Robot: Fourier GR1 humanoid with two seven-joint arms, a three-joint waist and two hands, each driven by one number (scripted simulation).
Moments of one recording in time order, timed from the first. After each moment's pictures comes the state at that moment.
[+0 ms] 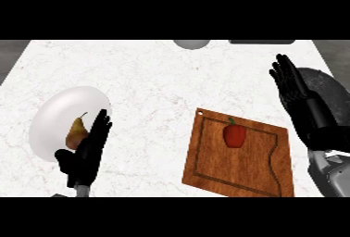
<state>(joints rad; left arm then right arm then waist) 0.00 0.27 -0.33 -1.46 0.29 0.33 -0.06 -0.27 -0.51 0.28 -1.66 -0.34 -0.24 -0.03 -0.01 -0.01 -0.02</state>
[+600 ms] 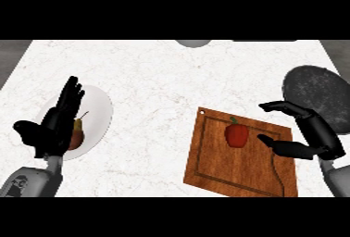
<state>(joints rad) -0.16 0.40 -0.20 -1.50 0.27 0.32 0.00 -0.19 -0.60 0.30 -1.39 -0.23 -0.01 -0.34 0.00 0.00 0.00</state>
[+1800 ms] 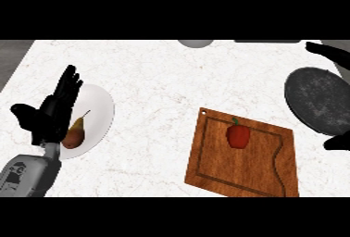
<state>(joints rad) -0.24 0.38 -0.13 -1.45 0.23 0.26 0.04 -0.41 -1.00 0.18 -1.75 -0.07 0.28 0.17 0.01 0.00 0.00</state>
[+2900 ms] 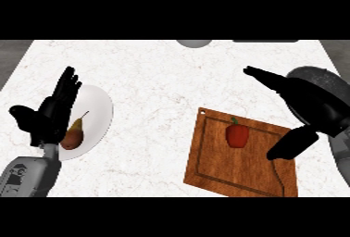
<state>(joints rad) -0.23 0.32 -0.05 -1.44 0.17 0.18 0.04 -0.47 -0.62 0.29 -1.76 0.16 0.42 0.47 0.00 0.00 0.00</state>
